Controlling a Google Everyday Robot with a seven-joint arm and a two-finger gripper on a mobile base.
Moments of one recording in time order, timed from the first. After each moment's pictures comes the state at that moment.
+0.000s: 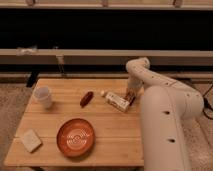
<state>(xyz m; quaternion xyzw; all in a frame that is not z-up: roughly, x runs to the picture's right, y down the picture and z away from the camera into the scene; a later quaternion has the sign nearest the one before) 0.191 0.036 0.973 -0.28 -0.15 -0.49 0.81</state>
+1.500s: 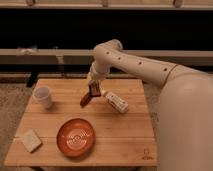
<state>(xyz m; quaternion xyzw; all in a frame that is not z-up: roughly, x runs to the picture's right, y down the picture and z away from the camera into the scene) -0.075 -0.031 0.798 -0.01 -0.29 -0.76 0.59</state>
